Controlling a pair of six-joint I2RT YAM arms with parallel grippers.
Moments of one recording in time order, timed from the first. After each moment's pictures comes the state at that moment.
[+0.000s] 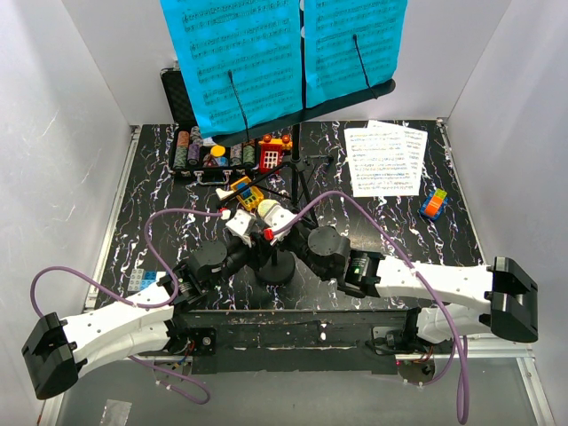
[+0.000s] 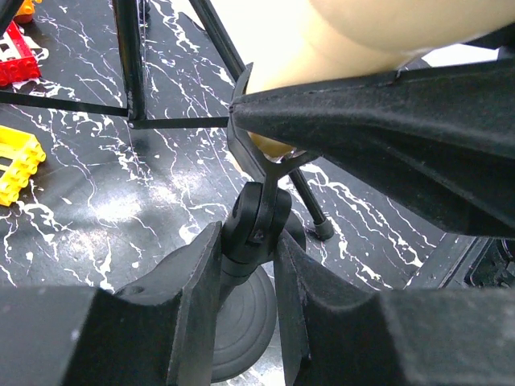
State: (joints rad) left arm -0.95 0.82 0.41 0.25 -0.18 -0.26; right arm 1.27 1.25 0.85 0.34 0.54 -0.43
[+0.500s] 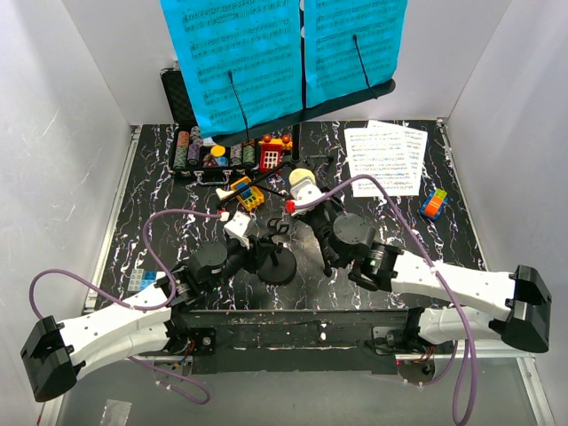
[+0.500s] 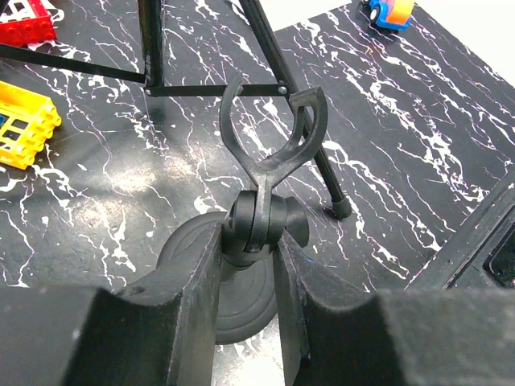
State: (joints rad) left arm -0.95 0.79 0.40 0.16 -0.21 -0.27; right arm 1.20 1.18 0.88 0.39 0.77 -0.56
